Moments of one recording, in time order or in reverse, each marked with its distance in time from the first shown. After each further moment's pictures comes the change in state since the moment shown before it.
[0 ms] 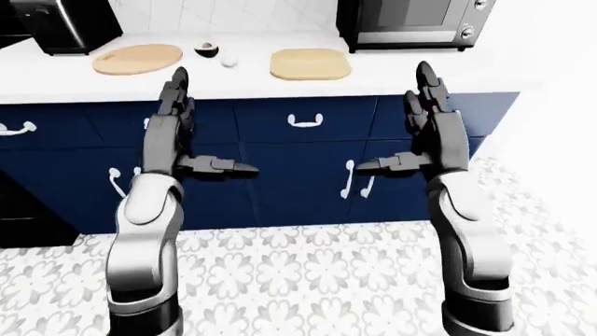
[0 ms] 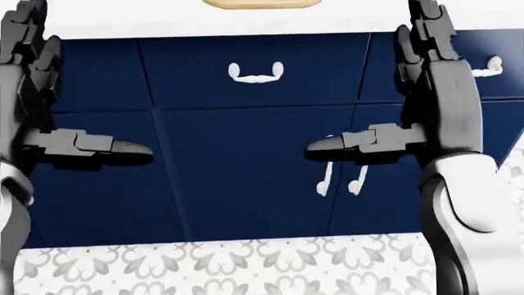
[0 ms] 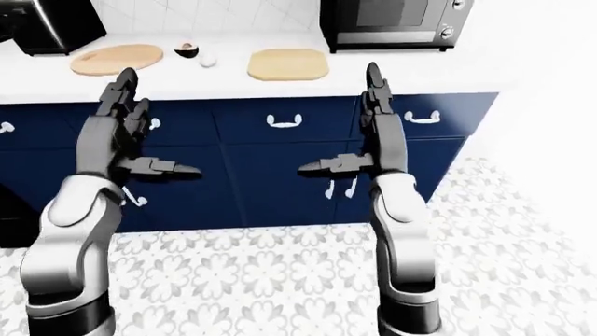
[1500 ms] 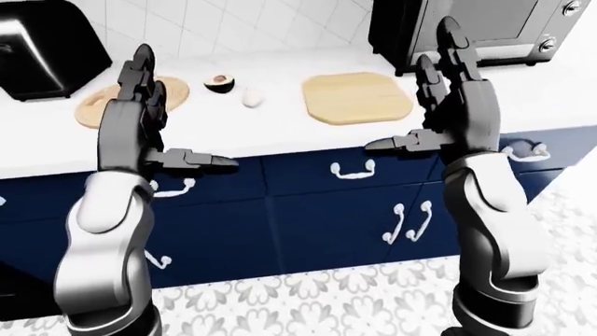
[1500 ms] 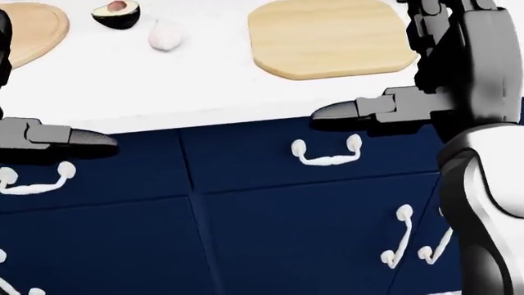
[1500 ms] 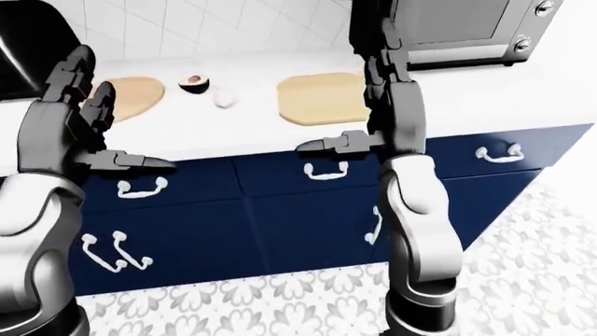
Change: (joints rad) left arm -0.016 0.087 0.055 -0.205 -0.022 0.191 0.007; right arm -0.093 -0.051 -0.023 -0.149 0.126 0.125 -0.046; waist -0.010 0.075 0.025
